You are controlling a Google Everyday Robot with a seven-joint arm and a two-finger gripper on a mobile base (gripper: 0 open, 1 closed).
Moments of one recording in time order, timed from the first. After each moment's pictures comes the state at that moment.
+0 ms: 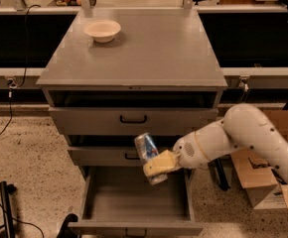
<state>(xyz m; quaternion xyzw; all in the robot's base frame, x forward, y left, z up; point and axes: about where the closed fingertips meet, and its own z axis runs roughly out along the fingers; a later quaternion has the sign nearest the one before) 0.435 -0.040 0.690 -0.87 -0.22 -0.09 0.43</state>
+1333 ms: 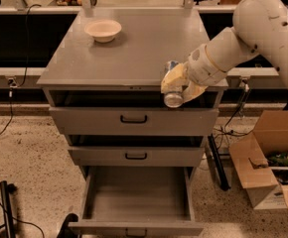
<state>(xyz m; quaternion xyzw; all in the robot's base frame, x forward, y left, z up) 0.587 -0.096 0.844 -0.95 0.03 -0.10 0.30</state>
